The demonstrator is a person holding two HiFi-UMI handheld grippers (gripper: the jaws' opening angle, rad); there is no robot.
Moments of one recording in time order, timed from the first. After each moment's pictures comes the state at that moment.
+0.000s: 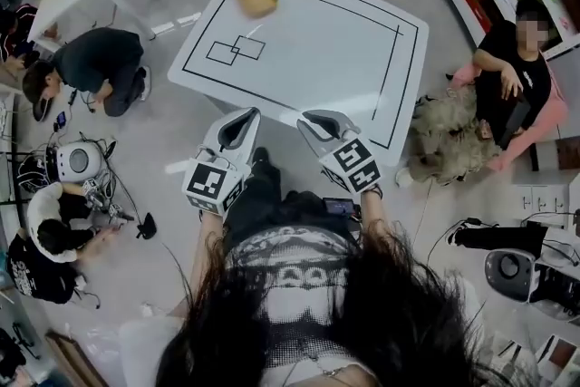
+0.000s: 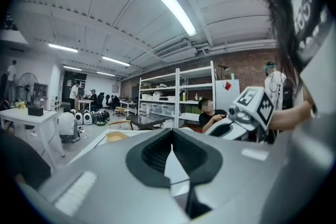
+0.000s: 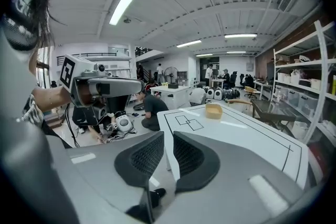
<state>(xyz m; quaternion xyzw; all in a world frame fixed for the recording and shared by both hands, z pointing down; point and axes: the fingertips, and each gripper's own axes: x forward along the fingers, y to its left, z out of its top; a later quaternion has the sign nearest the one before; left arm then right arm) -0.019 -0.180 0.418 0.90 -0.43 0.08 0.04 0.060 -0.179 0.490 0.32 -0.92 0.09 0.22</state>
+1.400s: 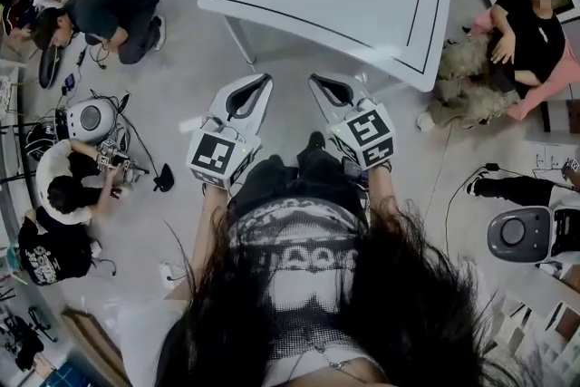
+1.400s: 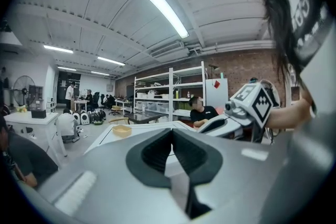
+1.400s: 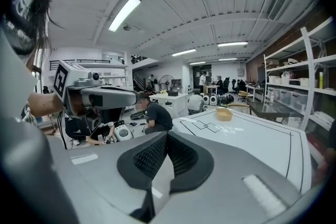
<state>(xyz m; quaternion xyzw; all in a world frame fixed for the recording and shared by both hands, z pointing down) -0.116 -0.039 0.416 0.91 -0.40 0.09 0.03 -0.045 -0.048 0.472 0.37 -0.91 0.09 0.17</state>
